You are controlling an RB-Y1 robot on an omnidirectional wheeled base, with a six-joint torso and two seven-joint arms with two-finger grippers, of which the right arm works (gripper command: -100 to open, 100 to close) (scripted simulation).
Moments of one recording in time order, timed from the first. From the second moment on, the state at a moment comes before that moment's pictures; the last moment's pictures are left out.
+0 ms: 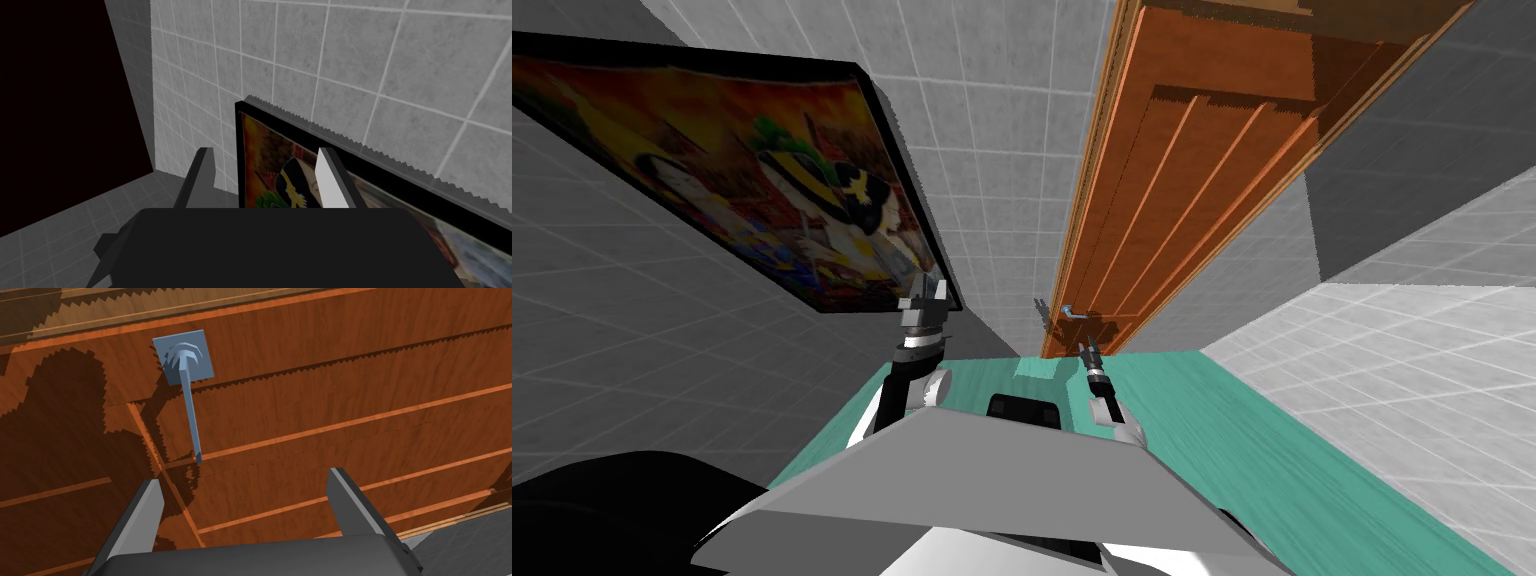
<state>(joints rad) -0.04 -0.23 0.04 -0.77 -0.09 -0.87 -0.30</state>
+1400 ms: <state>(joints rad) -0.15 -0.26 0.06 -0.50 -0.11 -0.92 -0.33</state>
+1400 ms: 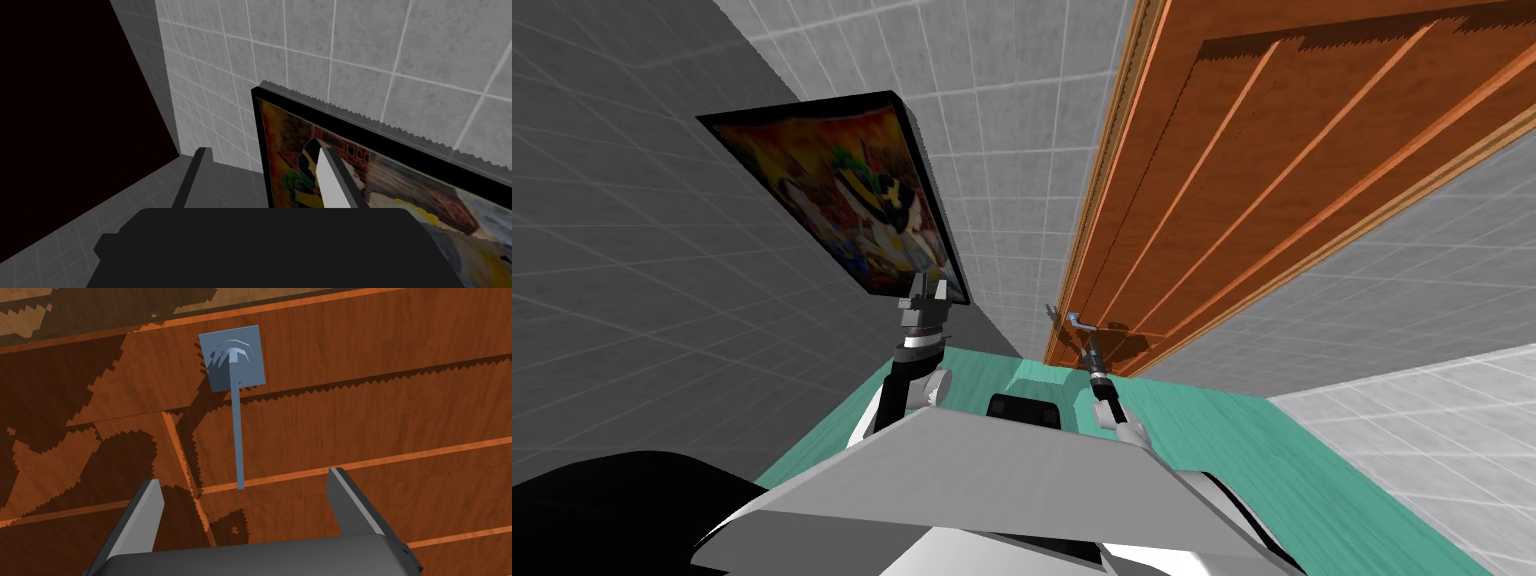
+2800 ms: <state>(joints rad) -0.09 -0.32 -0.08 -0.47 -0.11 -0.95 -0.38</state>
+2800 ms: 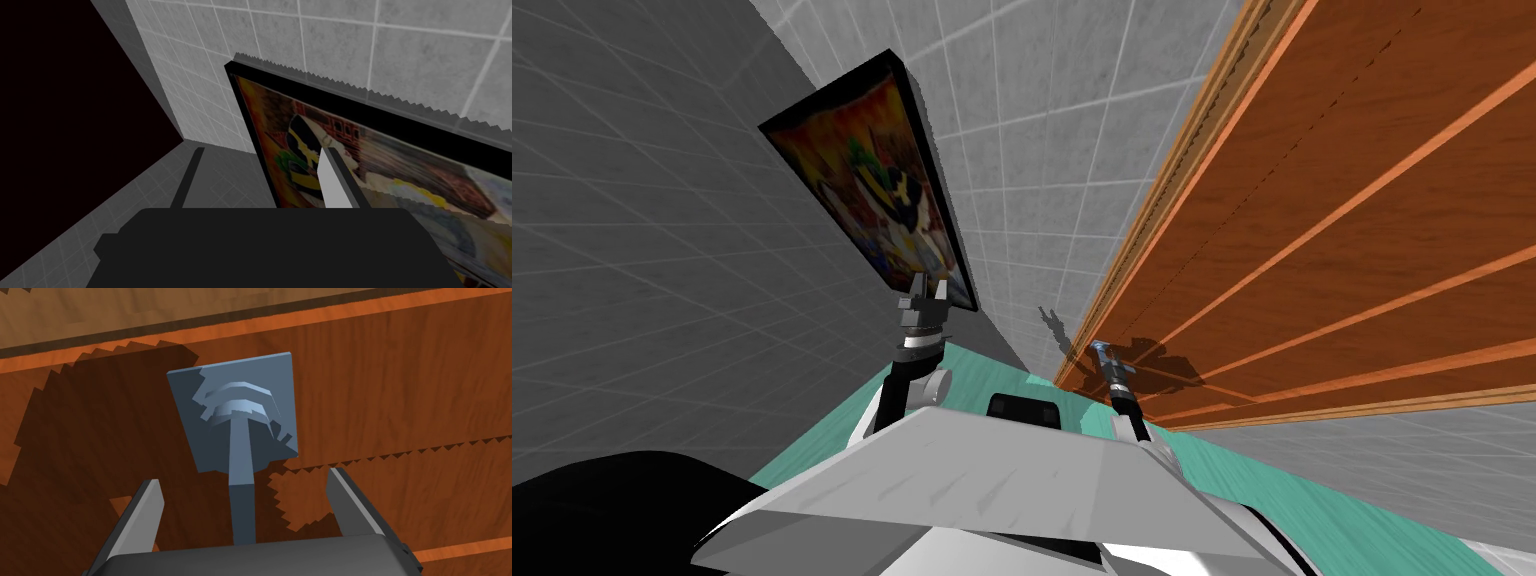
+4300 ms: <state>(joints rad) -0.06 -0.36 -0.01 -0.48 -0.06 -1.00 -0.44</state>
